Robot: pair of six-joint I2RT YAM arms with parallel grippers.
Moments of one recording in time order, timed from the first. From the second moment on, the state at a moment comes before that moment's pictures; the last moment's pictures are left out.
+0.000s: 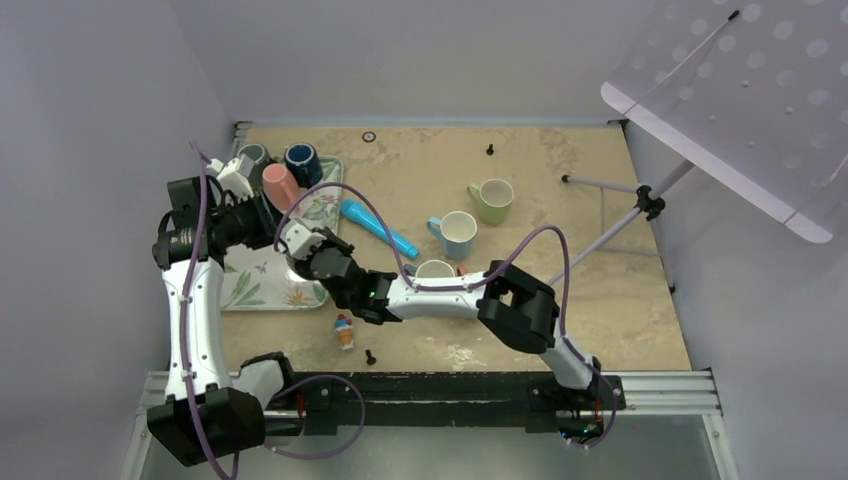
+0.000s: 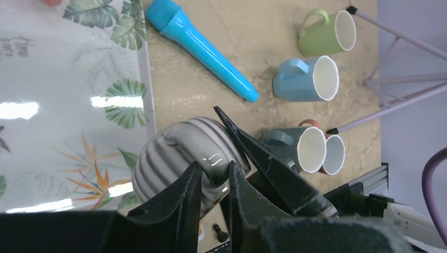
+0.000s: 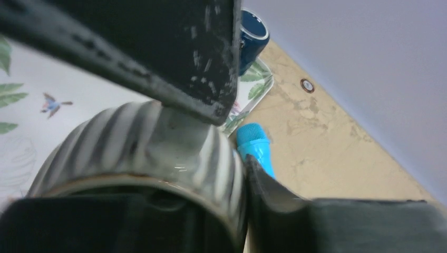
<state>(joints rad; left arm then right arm) 0.29 1.04 1.10 -0.87 0.68 -0.16 1.26 2.15 1.59 0.40 0.71 -0.36</state>
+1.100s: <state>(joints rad) 0.20 1.60 1.30 -0.60 0.17 0.01 0.52 1.22 1.09 -0.79 0.29 0.28</state>
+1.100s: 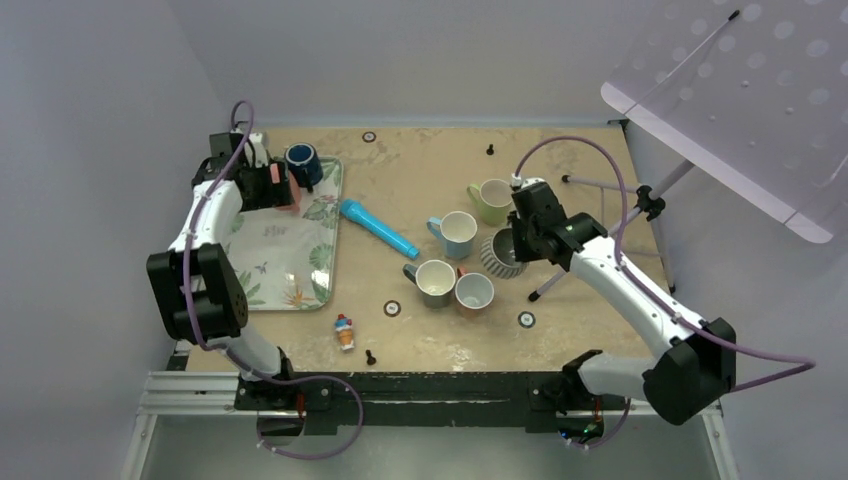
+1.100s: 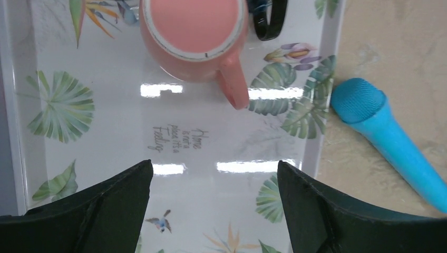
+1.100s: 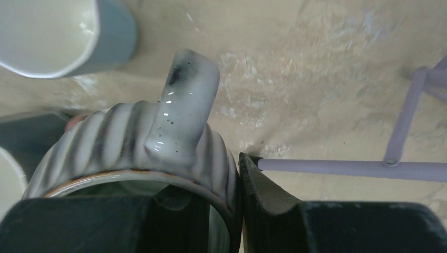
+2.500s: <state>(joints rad) 0.14 2.06 1.70 -0.68 -0.03 0.08 0.32 1.58 0.99 -0.55 0.14 0.26</state>
